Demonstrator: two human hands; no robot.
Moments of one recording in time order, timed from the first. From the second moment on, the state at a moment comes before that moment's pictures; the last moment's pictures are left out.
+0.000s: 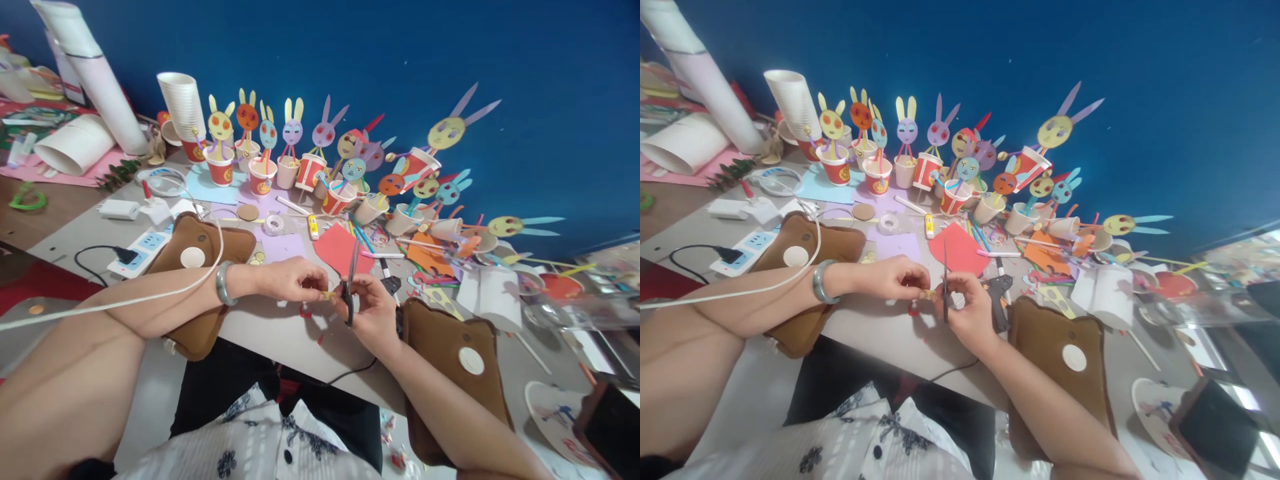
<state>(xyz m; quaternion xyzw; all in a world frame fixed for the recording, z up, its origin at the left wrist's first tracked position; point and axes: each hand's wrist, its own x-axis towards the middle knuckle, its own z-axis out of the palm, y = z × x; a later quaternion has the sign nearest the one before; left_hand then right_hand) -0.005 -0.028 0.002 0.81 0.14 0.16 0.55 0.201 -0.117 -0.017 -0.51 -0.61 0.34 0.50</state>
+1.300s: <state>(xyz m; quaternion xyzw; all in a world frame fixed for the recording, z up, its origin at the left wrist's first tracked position) 0.027 -0.011 0.011 0.68 0.27 0.18 0.66 0.215 -0.074 -0.006 -0.47 -0.47 0.45 0.60</state>
